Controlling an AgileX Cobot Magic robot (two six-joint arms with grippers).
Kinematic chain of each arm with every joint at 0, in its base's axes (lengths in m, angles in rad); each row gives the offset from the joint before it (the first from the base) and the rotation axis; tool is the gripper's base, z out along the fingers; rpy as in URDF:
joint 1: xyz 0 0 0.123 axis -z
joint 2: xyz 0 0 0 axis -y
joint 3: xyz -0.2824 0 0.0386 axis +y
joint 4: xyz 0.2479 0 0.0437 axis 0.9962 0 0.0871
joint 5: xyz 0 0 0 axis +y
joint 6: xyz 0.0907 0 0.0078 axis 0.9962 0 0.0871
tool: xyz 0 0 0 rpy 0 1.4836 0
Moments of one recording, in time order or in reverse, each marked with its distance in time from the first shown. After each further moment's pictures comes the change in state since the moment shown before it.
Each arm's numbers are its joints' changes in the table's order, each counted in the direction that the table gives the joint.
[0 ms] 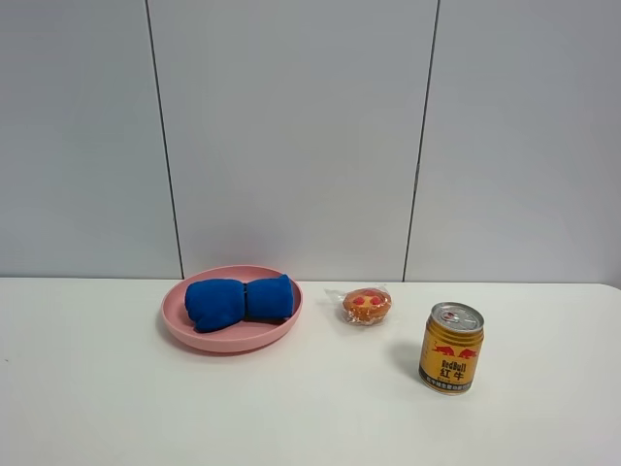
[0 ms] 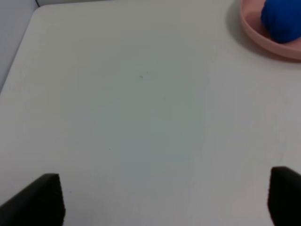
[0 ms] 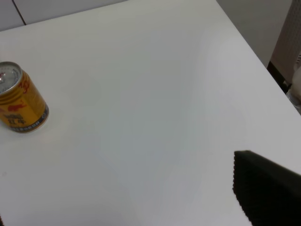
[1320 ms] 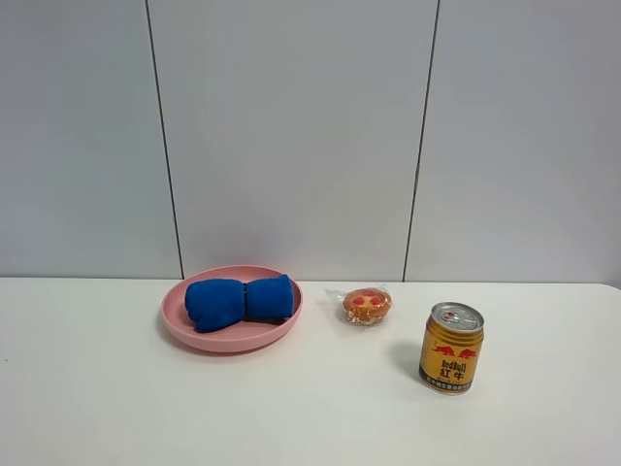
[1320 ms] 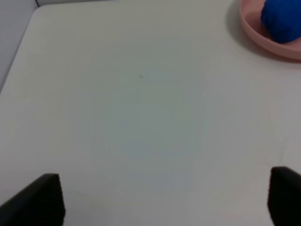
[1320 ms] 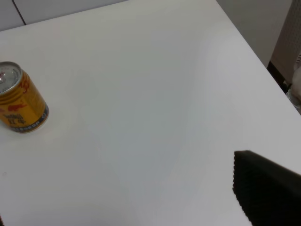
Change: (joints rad) left arm 0.000 0.000 0.000 0.000 0.000 -0.001; right arm 0.000 0.000 0.000 0.000 0.000 0.000
